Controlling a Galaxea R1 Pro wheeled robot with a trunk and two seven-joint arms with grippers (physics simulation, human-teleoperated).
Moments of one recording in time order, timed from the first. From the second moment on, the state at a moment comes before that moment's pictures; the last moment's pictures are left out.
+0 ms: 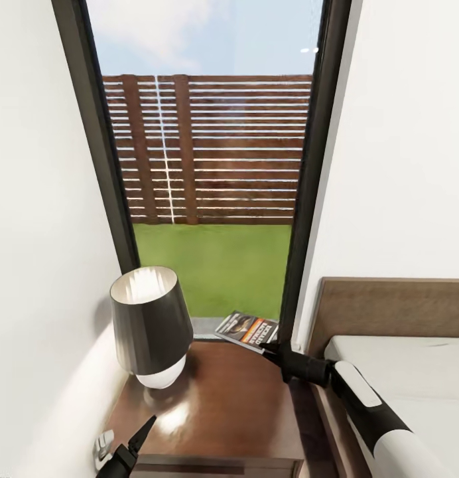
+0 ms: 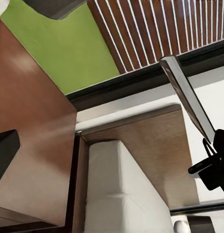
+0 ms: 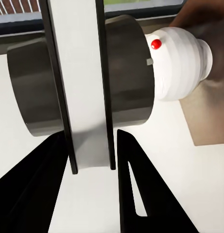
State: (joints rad) left arm 0.02 0.22 -0.21 -0.95 1.27 0.05 -0.70; right arm -0.57 -0.12 0.15 -0.77 -1.53 0.88 0.06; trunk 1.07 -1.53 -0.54
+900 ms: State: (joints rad) left arm 0.02 0.22 -0.17 -0.95 1.26 0.10 -0.70; right arm -0.57 -0.11 0.14 -0.74 -1.53 0.87 0.06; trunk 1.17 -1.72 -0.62
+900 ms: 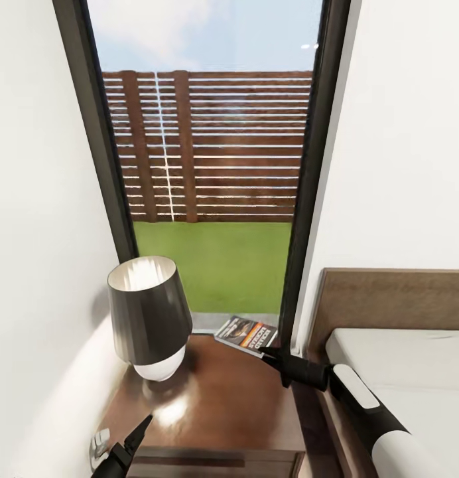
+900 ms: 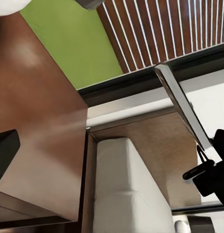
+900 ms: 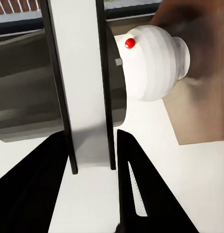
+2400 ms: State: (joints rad) left arm 0.02 0.23 -0.17 -0.95 1.27 0.10 -0.70; right arm -0.57 -0.10 0.14 -0.72 -1.53 0.87 -0.09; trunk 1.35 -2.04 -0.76
